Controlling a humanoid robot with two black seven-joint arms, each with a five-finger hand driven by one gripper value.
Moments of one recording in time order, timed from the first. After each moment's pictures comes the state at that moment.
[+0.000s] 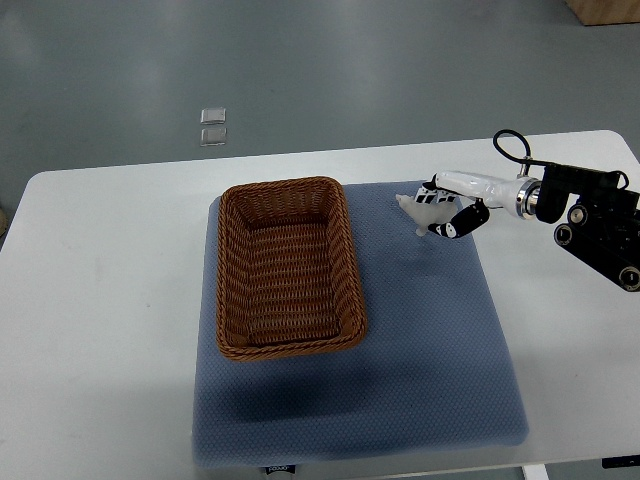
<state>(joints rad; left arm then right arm) 0.01 0.00 -0.16 -0.15 0.04 -0.02 0.06 0.86 -0.42 0.51 0.85 -1.54 0.22 0.25</state>
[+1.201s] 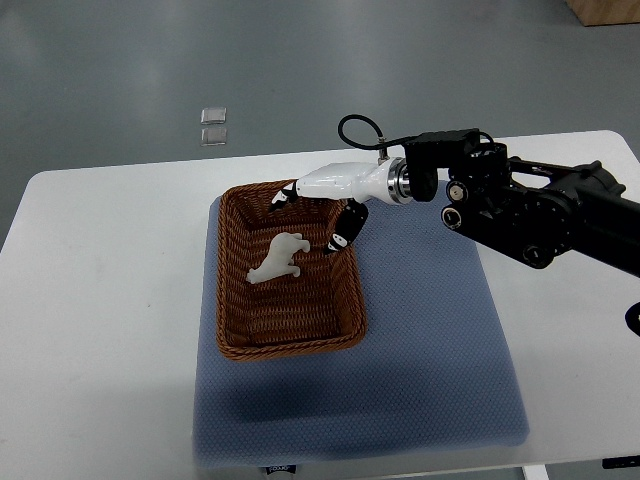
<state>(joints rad) 0.01 0.00 -0.16 -0.15 0.04 -0.02 0.06 1.10 -0.20 0.30 0.95 -1.60 0.30 0.25</state>
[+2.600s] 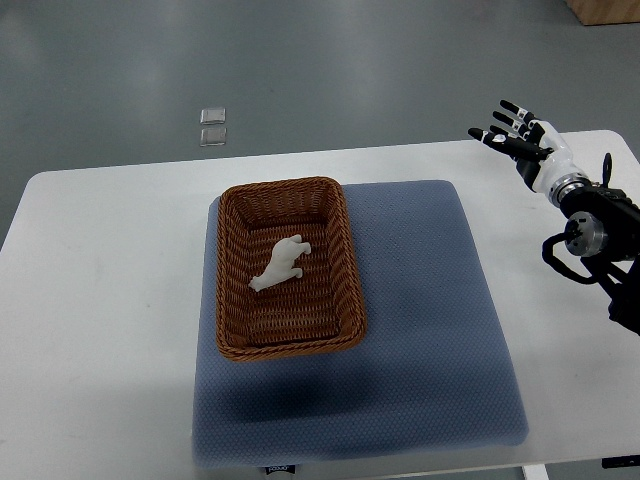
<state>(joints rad) 0.01 0.00 -0.16 -0.15 0.04 -0.02 0.06 0.72 -0.30 0.79 0.64 -0.29 -0.02 0.22</state>
